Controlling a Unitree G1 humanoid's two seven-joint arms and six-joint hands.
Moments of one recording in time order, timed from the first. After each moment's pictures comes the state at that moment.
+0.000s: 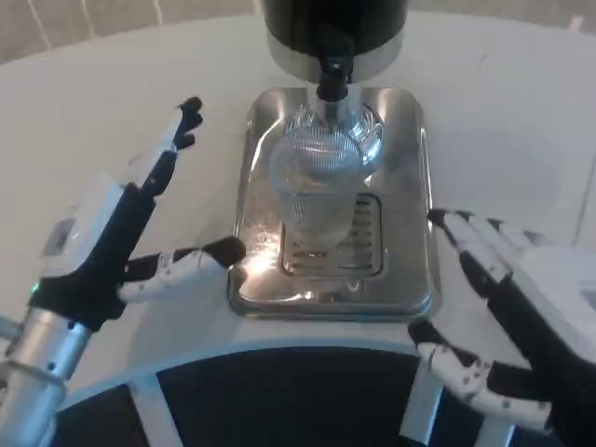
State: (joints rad) left arm -0.49 0.59 -0.08 0.67 0.40 -0.89 0.29; right arm 0.05 0.07 -0.11 -1.03 -1.11 0.01 0.90
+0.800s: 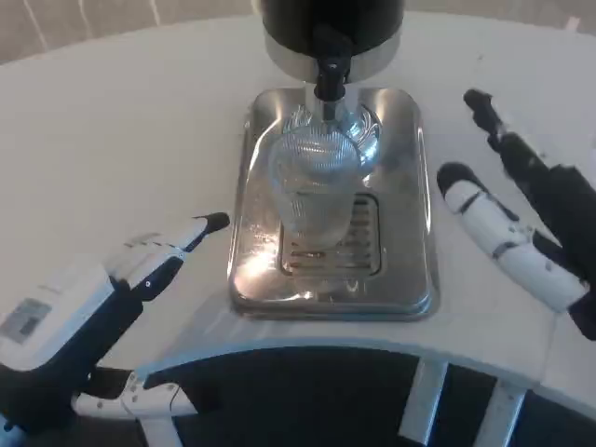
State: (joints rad) left arm -0.11 0.73 0.07 0.25 0.40 -0.89 0.07; right arm -0.24 0.07 -0.06 -1.03 -0.88 0.59 0.85
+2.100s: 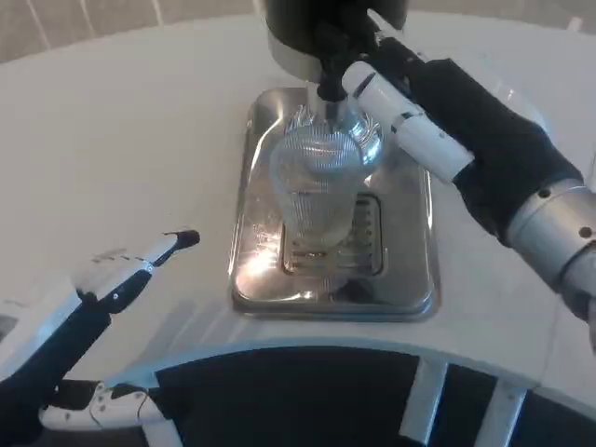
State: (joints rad) left arm -0.05 0.74 0.14 0.27 0.36 -0.91 0.00; right arm -0.67 -0.17 0.08 -0.70 -0.42 0.88 0.55
